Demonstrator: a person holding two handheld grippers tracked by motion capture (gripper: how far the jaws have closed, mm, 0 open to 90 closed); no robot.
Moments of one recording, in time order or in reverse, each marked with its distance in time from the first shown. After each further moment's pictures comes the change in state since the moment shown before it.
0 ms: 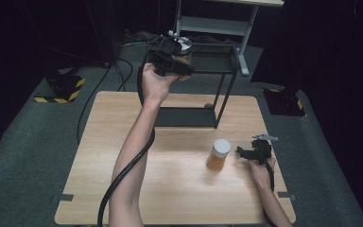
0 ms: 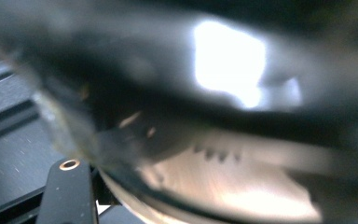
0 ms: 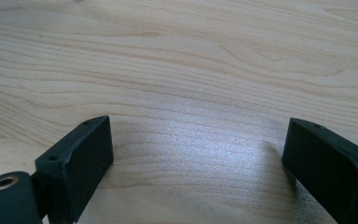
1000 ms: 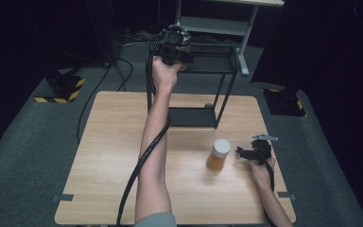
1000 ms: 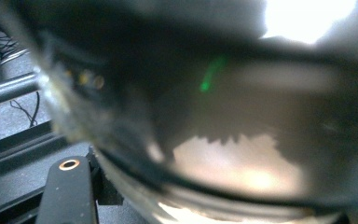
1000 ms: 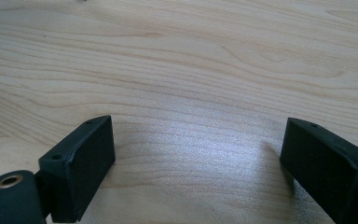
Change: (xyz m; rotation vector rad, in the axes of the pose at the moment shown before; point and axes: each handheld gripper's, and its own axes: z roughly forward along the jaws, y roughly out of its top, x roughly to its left) left arm 0.011 0.025 0.057 0.067 0.123 -0.104; right arm 0.000 0.000 0.000 -0.001 0.005 -0.006
